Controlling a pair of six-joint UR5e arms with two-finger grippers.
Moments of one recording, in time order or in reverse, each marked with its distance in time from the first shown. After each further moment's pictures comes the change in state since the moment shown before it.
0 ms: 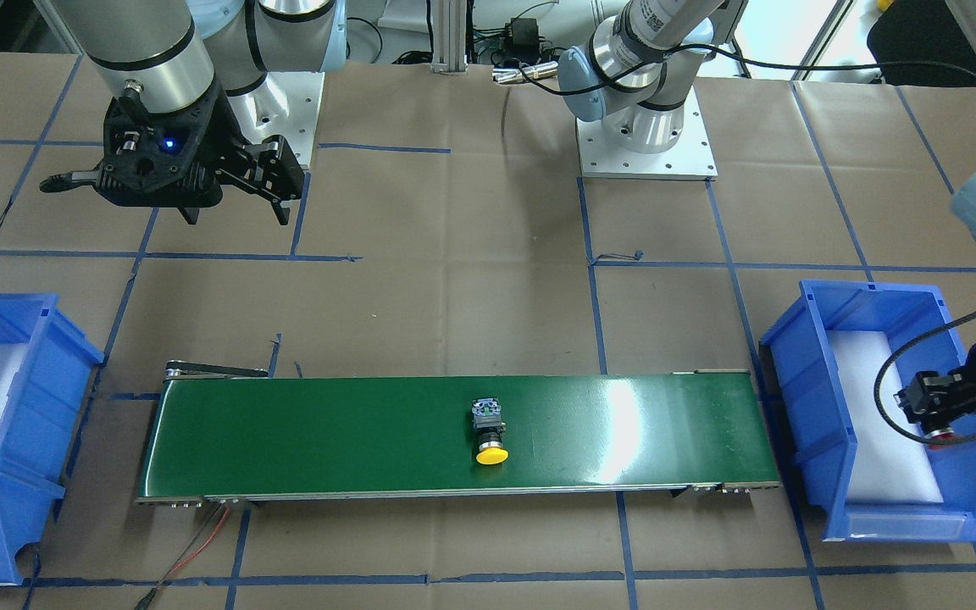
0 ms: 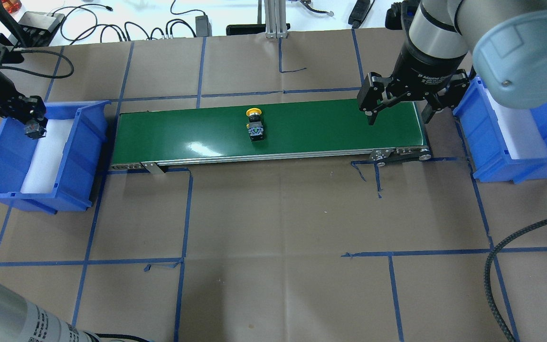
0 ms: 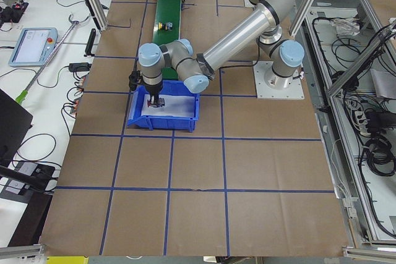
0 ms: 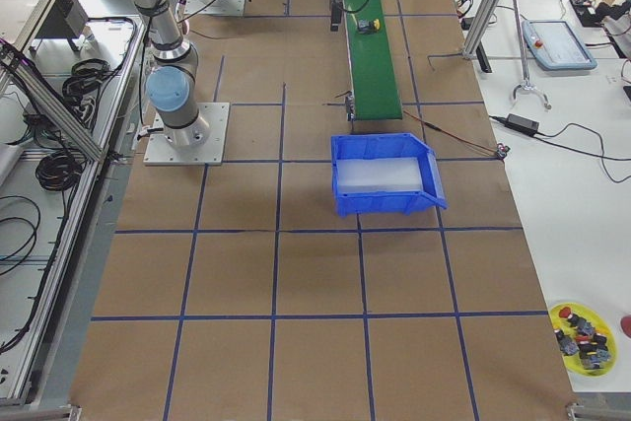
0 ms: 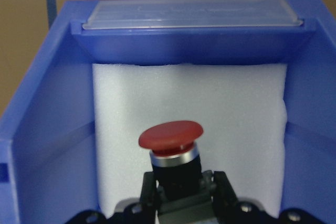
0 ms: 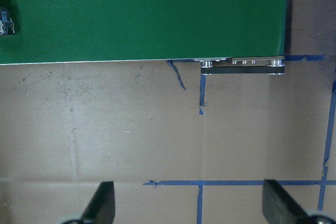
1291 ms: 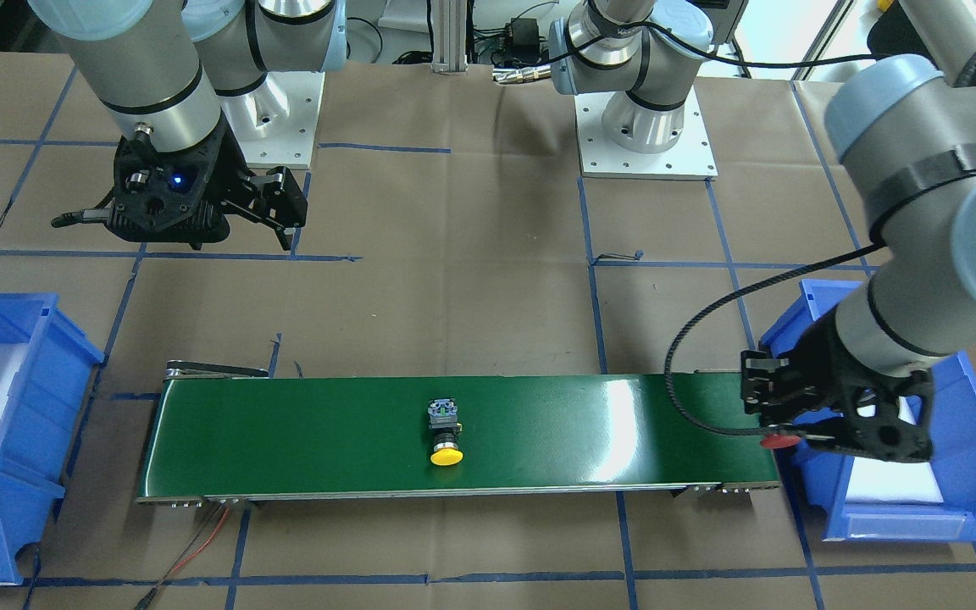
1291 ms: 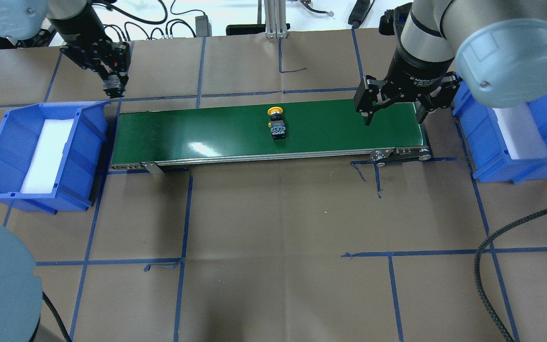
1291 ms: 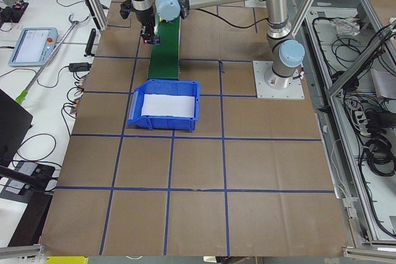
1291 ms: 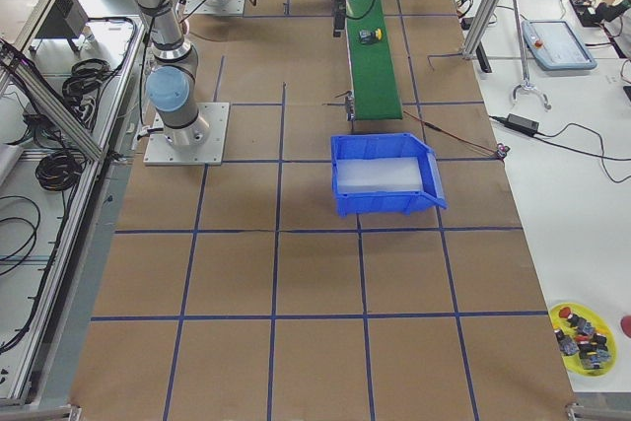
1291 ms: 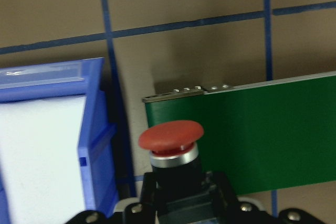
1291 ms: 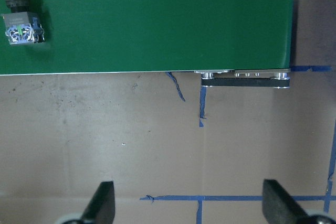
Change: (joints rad) left arm -0.422 0.035 0.153 -0.269 0.009 -0.301; right arm 0.001 0.052 0.016 -0.074 -0.007 -0.003
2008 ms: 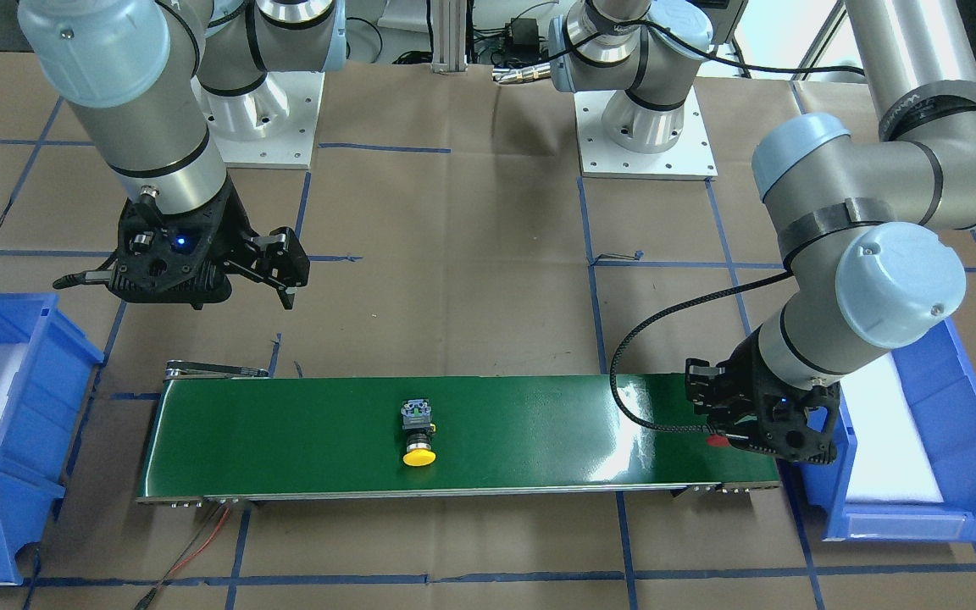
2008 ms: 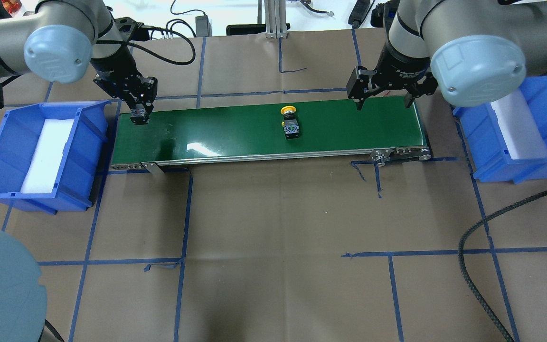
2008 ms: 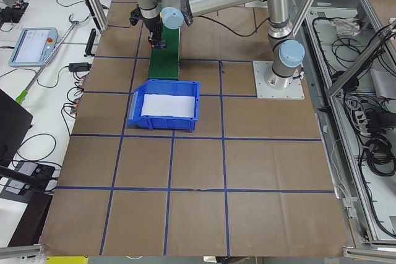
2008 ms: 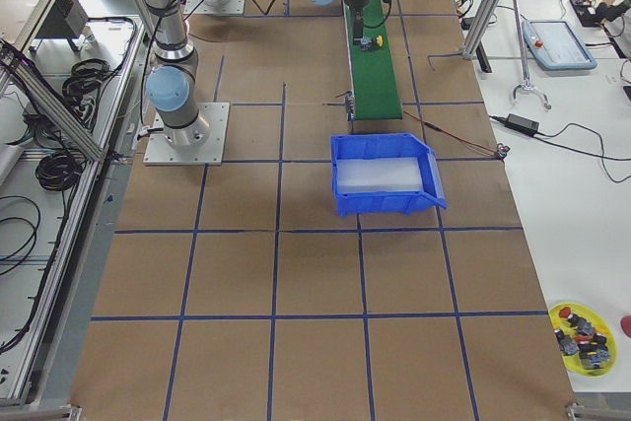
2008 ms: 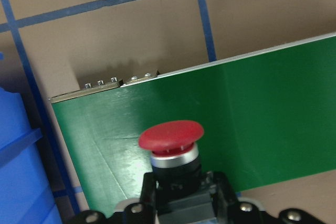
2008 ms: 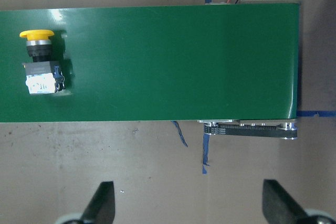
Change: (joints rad) left arm 0.017 -0.001 -0.191 0.183 -0.002 0.061; right arm 0.001 0.086 0.005 -0.177 -0.003 -0.003
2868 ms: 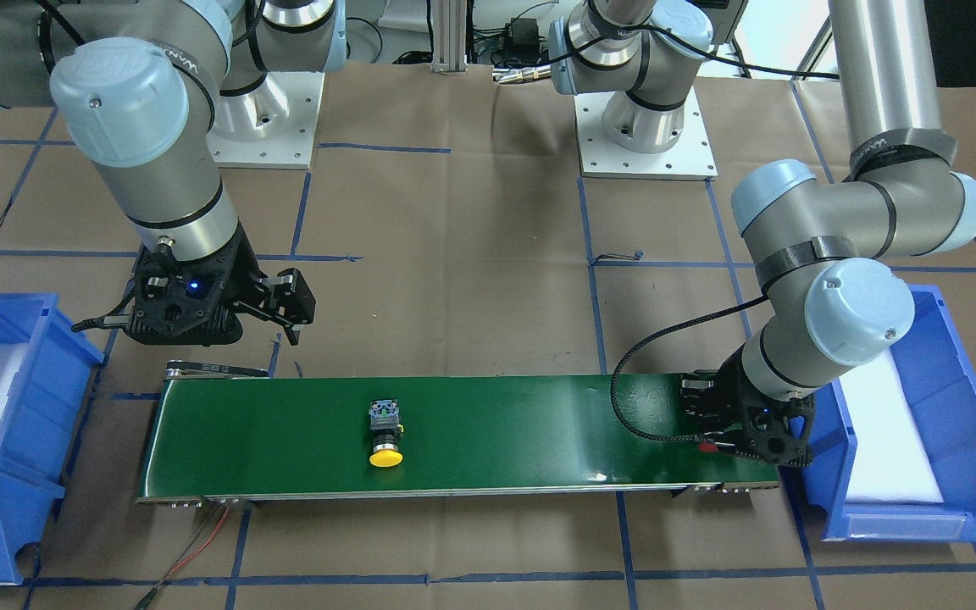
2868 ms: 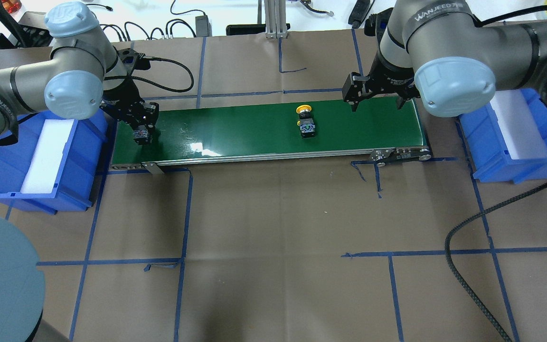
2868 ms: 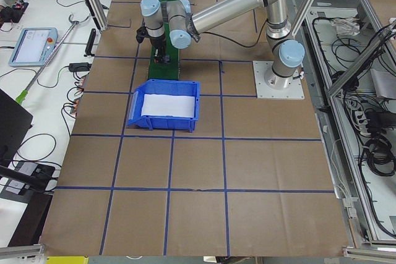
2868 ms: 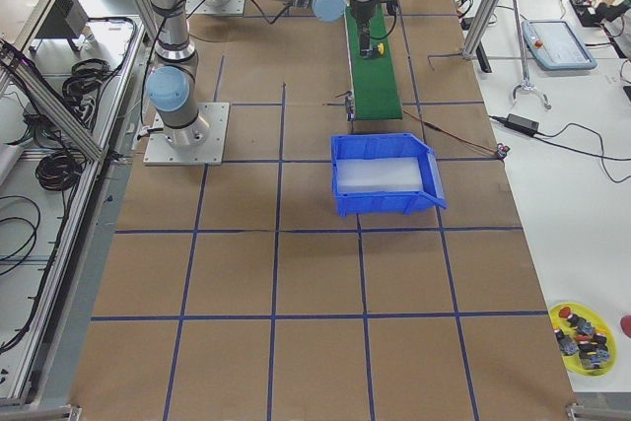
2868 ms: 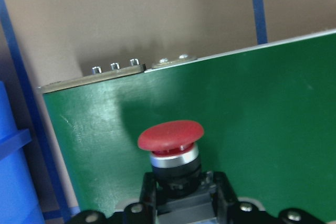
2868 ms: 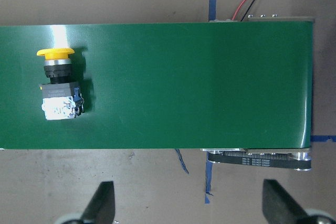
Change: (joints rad) left arm 0.017 -0.023 -0.132 0.162 0.001 -0.004; right arm -0.001 0.050 0.042 -0.129 0.000 -0.011
